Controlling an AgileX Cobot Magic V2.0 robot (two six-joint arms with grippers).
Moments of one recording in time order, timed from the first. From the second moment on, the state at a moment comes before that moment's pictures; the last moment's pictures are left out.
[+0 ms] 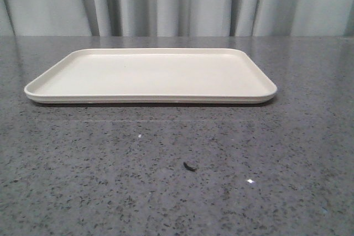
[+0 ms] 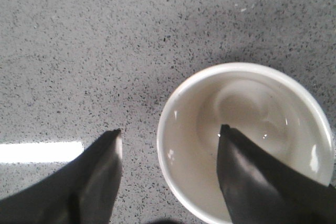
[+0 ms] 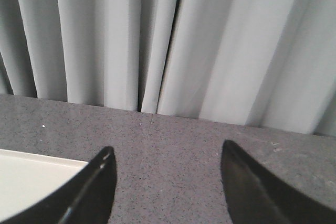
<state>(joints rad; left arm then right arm) -0.07 1.08 -1.08 0.29 1.26 -0.02 0.08 0.74 -1.14 0.06 0.63 -0.08</state>
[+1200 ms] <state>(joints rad) -0.07 1.23 -1.05 0.33 1.23 0.01 0.08 0.74 -1.14 0.06 0.68 -0.08</state>
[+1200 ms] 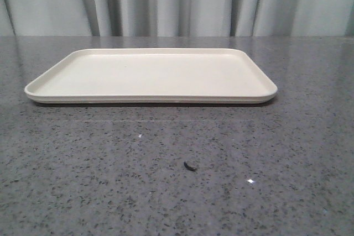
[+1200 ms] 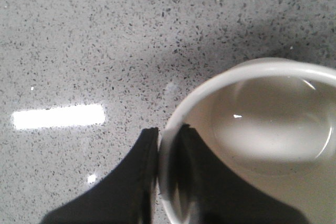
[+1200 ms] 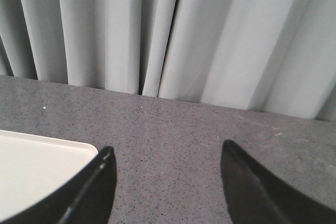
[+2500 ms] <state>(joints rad) -0.06 1.22 -1.21 0.06 1.21 0.10 0.08 0.74 -1.14 0.06 0.70 -0.08</state>
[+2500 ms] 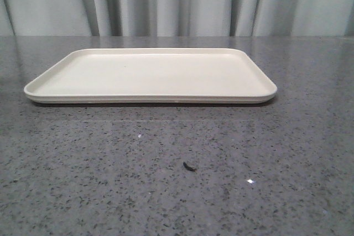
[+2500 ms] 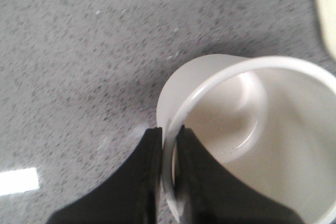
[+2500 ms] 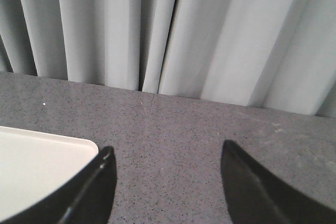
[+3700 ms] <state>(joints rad) -0.41 1.86 -1.87 -0.21 1.23 0.19 0.08 0.74 -1.14 0.06 0.70 -0.08</state>
